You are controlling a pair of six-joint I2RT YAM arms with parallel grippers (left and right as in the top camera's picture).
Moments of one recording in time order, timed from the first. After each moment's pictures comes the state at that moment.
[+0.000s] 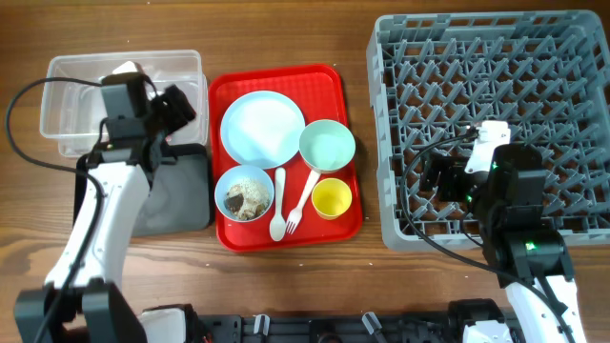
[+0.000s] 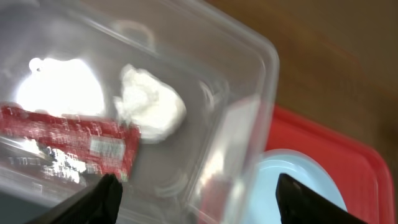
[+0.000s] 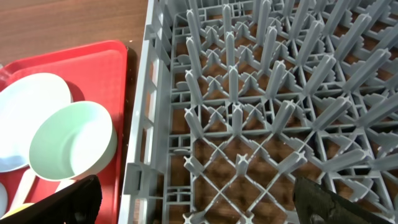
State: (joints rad) left arm 0.07 1.46 0.97 -0.29 0.01 -0.44; right arm 0.06 0.86 0.71 -0.54 -0.07 0.14
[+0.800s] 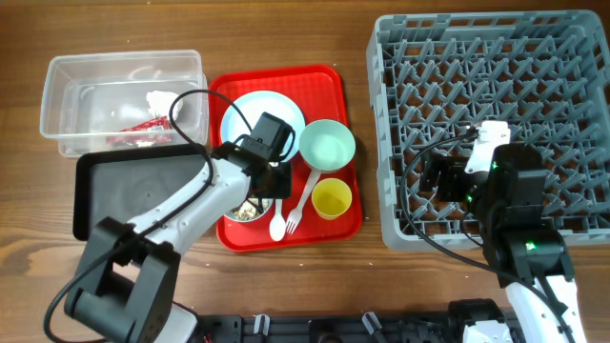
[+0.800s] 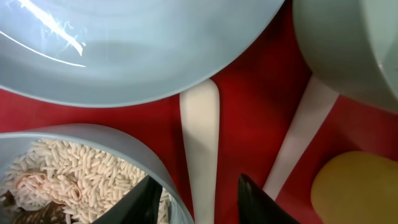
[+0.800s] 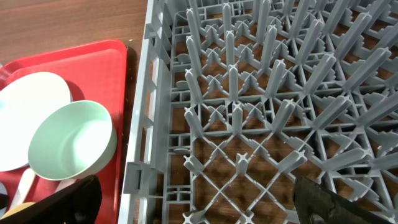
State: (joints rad) left arm -0.50 1.65 0.97 -0.64 0.04 -0.44; right arm 0.06 0.86 0.71 -0.54 -0.07 0.14
